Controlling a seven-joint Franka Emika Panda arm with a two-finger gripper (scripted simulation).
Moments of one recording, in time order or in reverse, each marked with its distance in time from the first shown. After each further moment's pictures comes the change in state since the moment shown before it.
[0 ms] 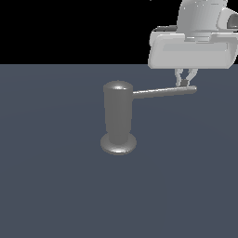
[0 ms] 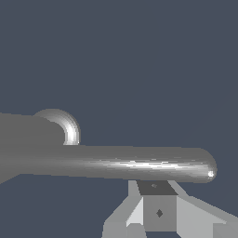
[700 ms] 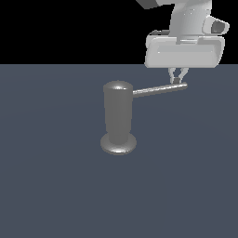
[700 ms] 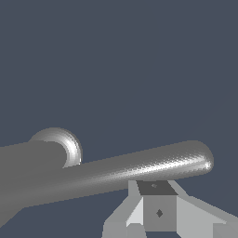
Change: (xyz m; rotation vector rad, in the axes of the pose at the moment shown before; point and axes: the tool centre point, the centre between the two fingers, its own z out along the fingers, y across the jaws) arm 0.046 -0.004 0.002 0.001 -0.003 0.007
